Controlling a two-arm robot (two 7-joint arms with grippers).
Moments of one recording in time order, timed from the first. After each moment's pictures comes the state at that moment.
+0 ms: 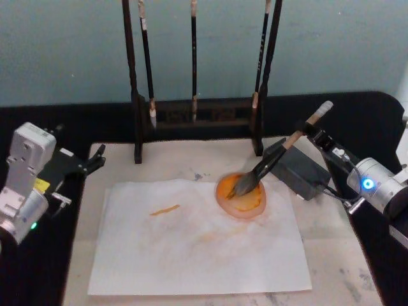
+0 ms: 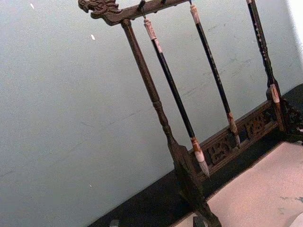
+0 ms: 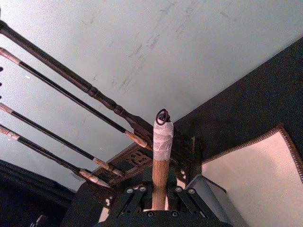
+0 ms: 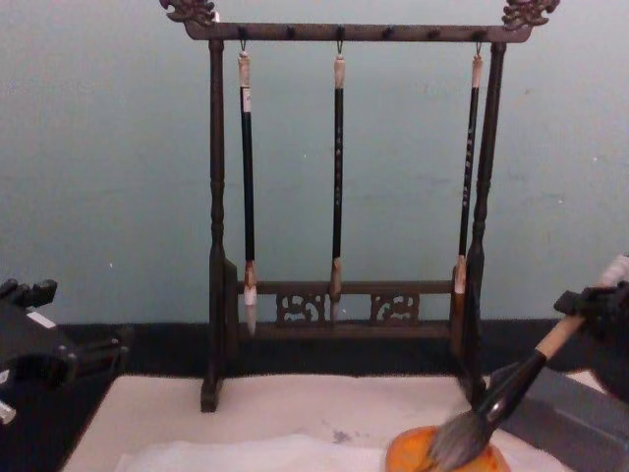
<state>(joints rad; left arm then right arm) -0.20 0.60 0.45 -1.41 -0.25 -0.12 0.03 0.37 0.46 -0.42 -1.17 1.38 0.17 0.28</state>
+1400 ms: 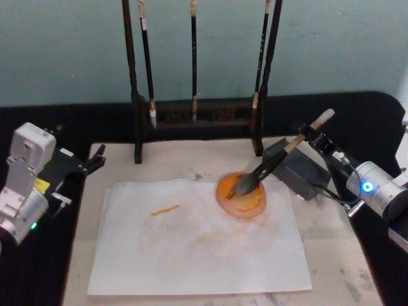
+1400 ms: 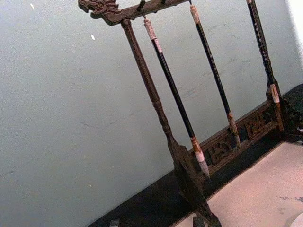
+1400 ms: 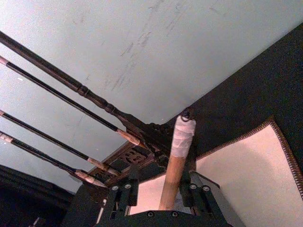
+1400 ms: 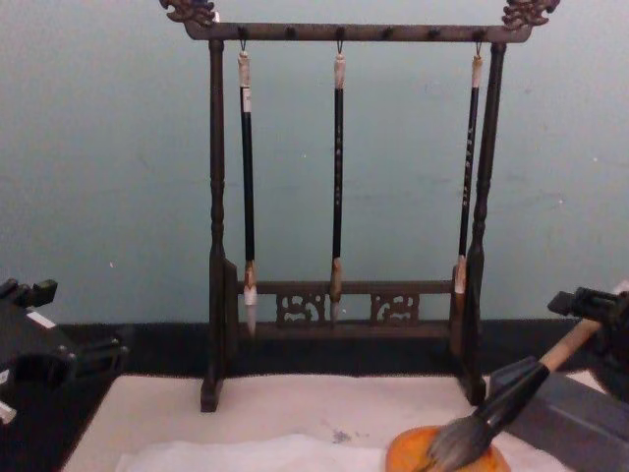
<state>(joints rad) -0.20 0.60 0.45 -1.41 -0.25 -0.12 0.03 0.37 0.45 -0.42 -1.15 1.39 0.18 0.28</state>
